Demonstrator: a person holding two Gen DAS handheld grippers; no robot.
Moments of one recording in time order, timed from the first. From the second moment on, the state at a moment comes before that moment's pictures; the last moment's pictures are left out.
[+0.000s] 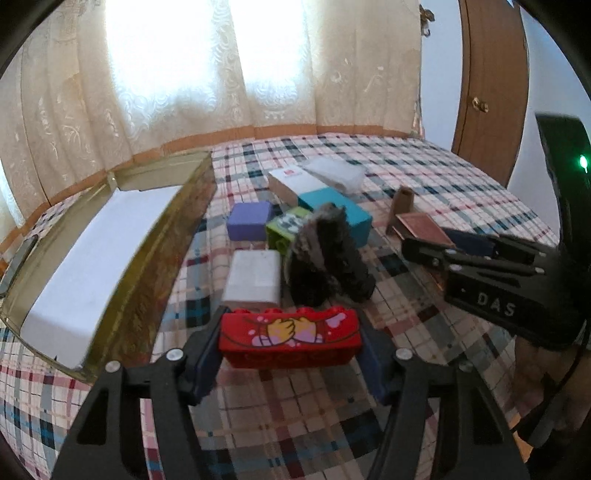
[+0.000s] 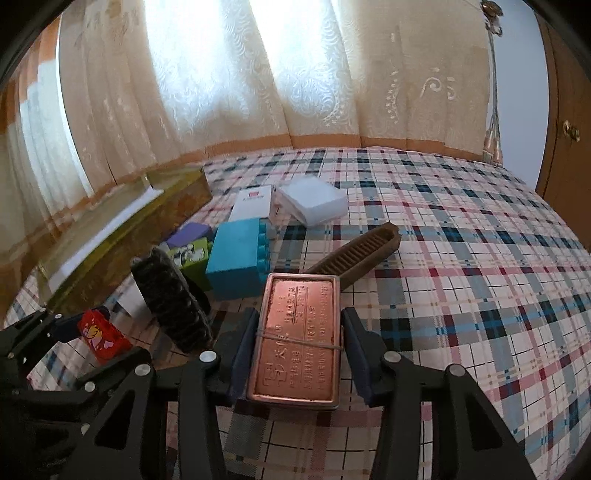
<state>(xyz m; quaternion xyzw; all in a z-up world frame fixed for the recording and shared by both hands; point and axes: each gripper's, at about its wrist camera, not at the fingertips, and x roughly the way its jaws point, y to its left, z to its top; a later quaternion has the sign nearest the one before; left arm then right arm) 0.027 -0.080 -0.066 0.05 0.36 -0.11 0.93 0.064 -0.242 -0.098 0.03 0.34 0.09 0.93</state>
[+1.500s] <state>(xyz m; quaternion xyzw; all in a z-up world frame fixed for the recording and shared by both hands) 0.034 -0.019 -0.028 0.02 0.20 -0.01 0.98 0.068 -0.219 -0.051 0.07 0.17 0.12 0.98</state>
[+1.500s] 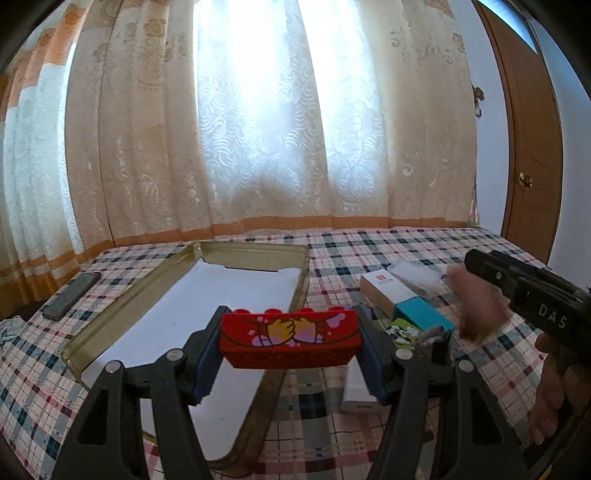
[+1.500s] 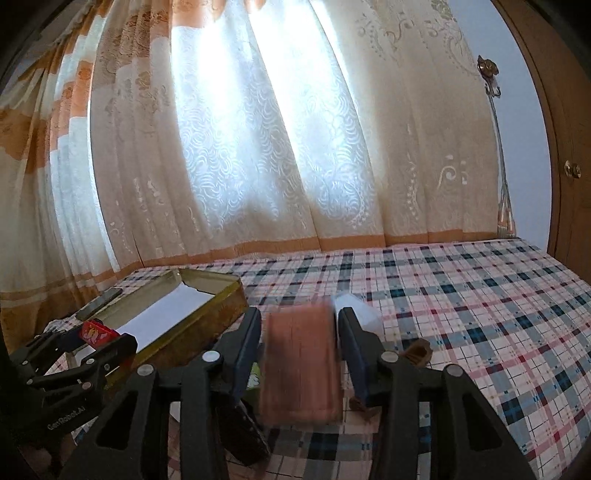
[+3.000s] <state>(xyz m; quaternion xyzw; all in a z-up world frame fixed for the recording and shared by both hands) 0.031 0.006 -0.031 -0.03 0.20 0.00 0.98 0.068 -0.228 -0.055 0.03 0.27 0.15 0.95</state>
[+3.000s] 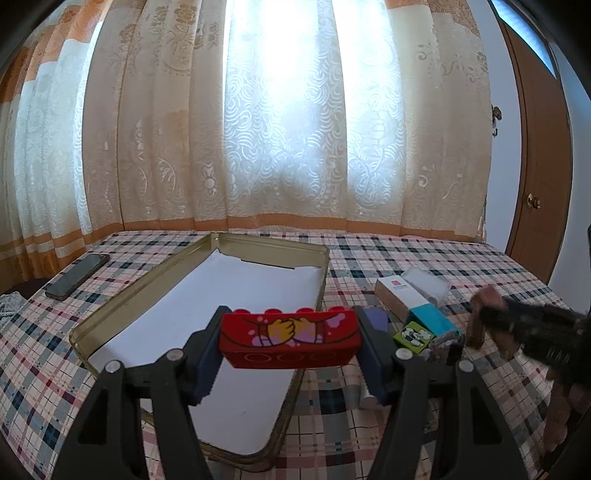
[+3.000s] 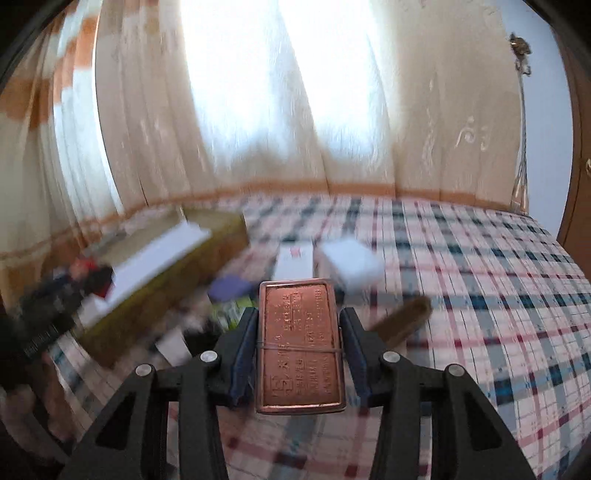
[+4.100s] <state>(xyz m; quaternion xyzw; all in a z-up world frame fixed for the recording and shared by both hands) 0.026 0.054 -0.027 -0.04 0.18 0.05 0.98 0.064 -0.132 -0.047 -0.01 0.14 0.20 0.97</state>
